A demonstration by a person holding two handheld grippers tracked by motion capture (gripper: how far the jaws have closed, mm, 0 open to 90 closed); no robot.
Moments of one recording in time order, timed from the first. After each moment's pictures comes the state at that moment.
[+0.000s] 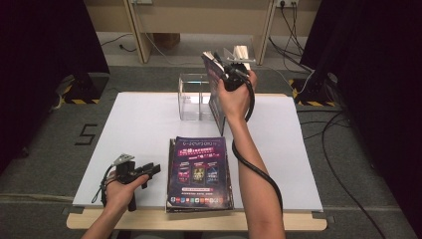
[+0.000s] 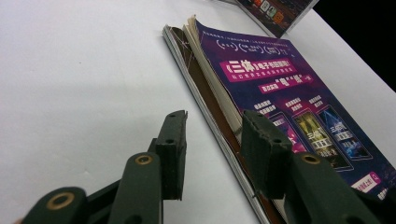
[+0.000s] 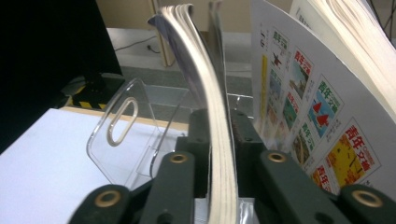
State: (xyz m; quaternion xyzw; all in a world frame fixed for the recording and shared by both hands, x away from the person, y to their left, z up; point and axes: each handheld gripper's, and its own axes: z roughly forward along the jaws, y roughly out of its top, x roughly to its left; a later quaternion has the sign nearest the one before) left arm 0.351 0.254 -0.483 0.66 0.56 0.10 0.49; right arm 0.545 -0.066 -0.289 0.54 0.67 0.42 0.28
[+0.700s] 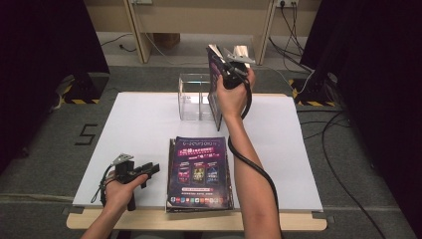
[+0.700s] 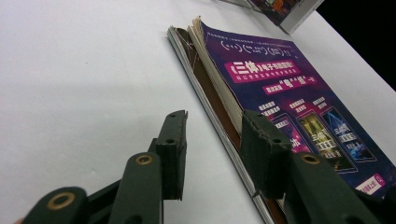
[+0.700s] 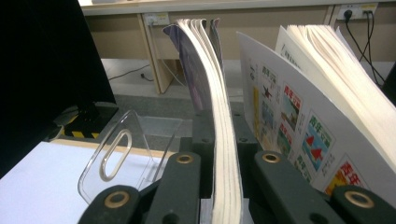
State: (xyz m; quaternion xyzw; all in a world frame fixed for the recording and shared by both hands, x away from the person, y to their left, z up) left arm 0.352 0.256 -0.484 0.66 0.57 0.10 0.49; right arm 0.553 -0.062 -0.289 0.53 0.63 0.46 0.31
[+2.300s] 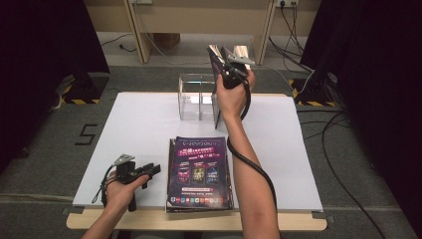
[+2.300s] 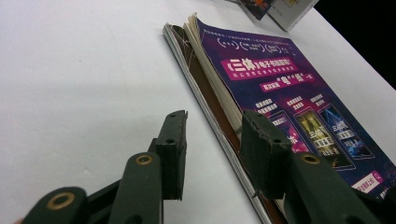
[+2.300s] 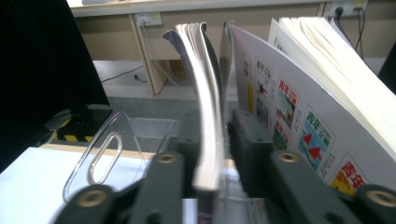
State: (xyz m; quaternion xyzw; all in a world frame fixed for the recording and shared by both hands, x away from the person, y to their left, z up) left arm 0.350 0.253 -0.485 0.66 0.56 0.10 0.49; right arm 0.559 -0.064 -0.297 0.55 0.63 0.46 0.32
